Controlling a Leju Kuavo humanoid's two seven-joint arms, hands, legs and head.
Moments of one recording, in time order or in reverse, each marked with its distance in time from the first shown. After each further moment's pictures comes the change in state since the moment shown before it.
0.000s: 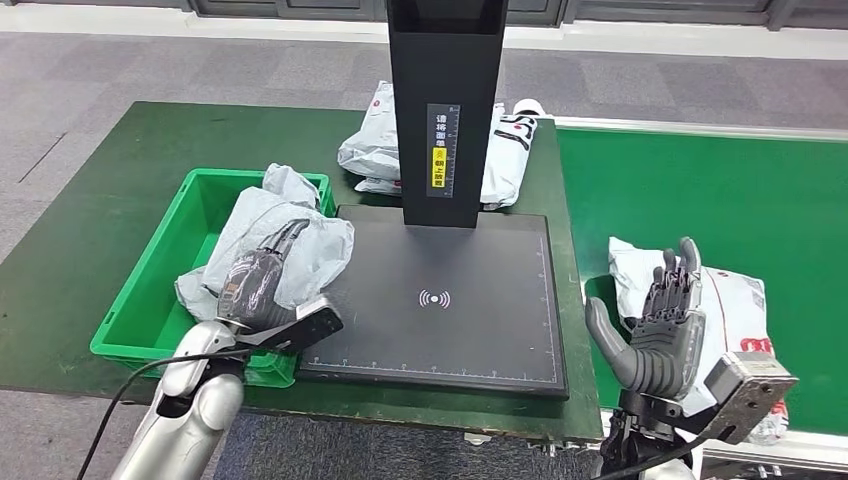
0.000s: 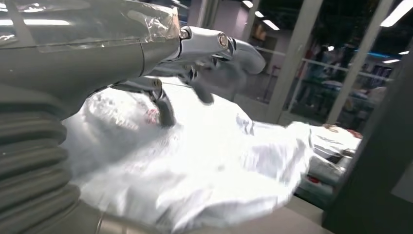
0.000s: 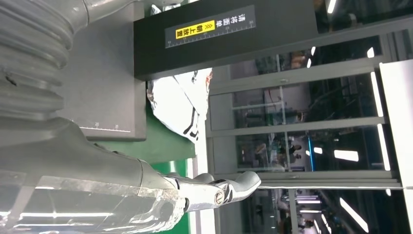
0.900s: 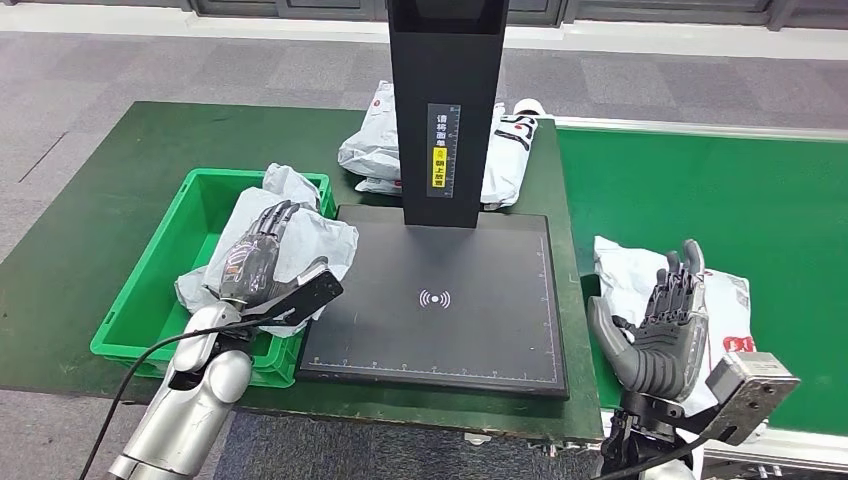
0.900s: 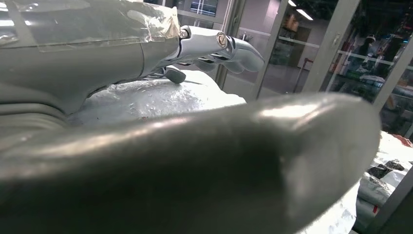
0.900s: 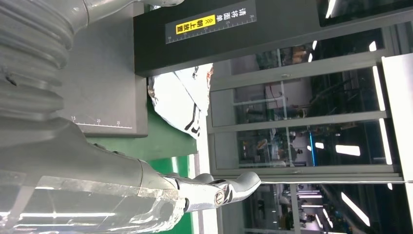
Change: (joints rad) left arm -0.094 -0.021 -0.004 0.136 0.028 0.042 0.093; right arm 0.002 0.000 0.000 0.000 0.001 -0.020 0.001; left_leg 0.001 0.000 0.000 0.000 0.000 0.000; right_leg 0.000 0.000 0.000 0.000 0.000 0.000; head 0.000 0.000
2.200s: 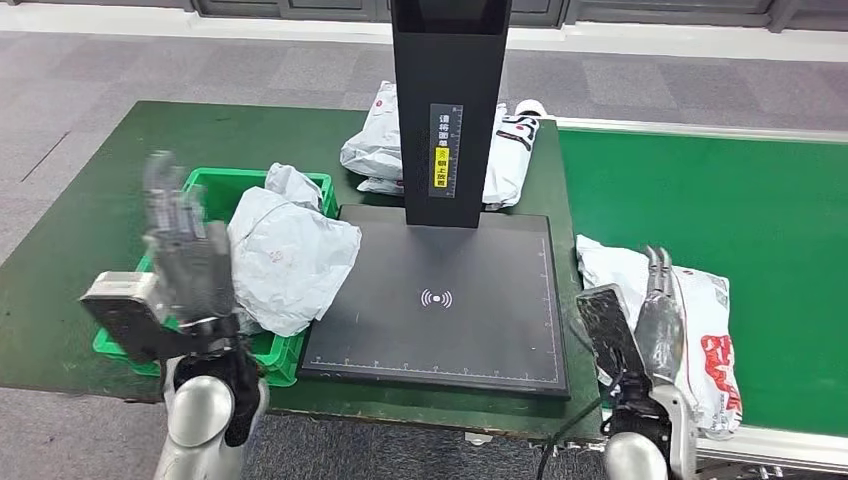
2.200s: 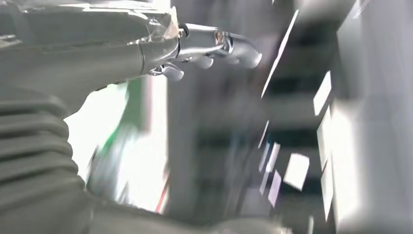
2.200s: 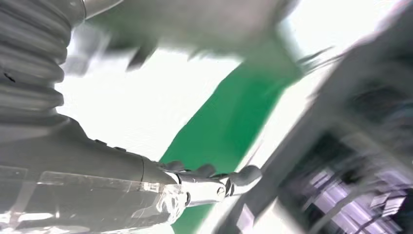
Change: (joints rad) left arm 0.169 -0.256 0.012 -0.427 0.772 0.217 -0.303; right arm -0.110 -0.101 -0.065 0.160 0.965 0.040 0.595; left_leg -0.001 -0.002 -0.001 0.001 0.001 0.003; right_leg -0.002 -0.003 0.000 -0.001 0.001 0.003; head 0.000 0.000
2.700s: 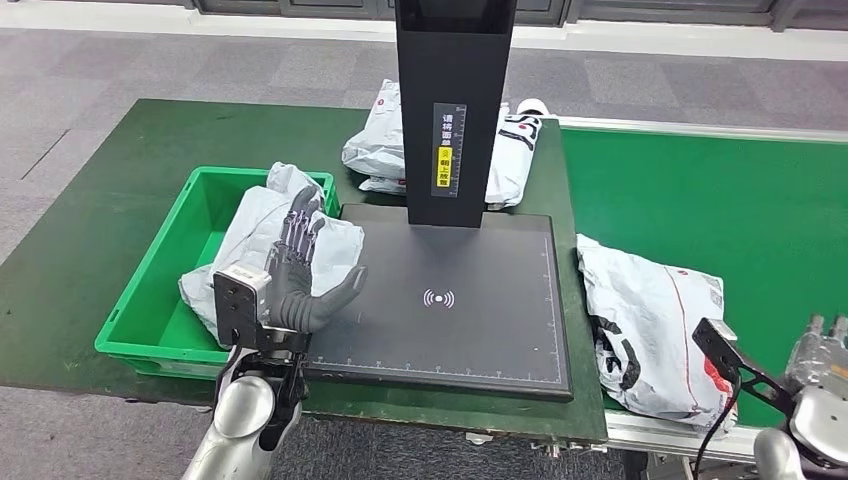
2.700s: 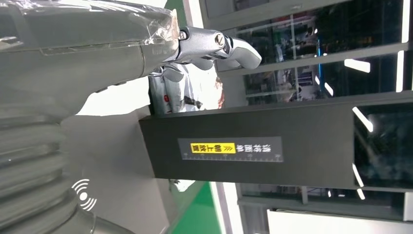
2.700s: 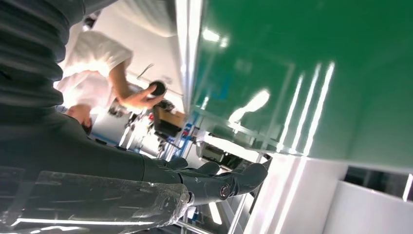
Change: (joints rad) left arm -0.030 0.044 -0.105 0.193 0.091 -0.184 0.045; right arm -0.002 -0.381 -0.265 0.236 0.411 0.445 0.215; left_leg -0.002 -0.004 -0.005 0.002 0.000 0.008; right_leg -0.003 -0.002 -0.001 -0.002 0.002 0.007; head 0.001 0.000
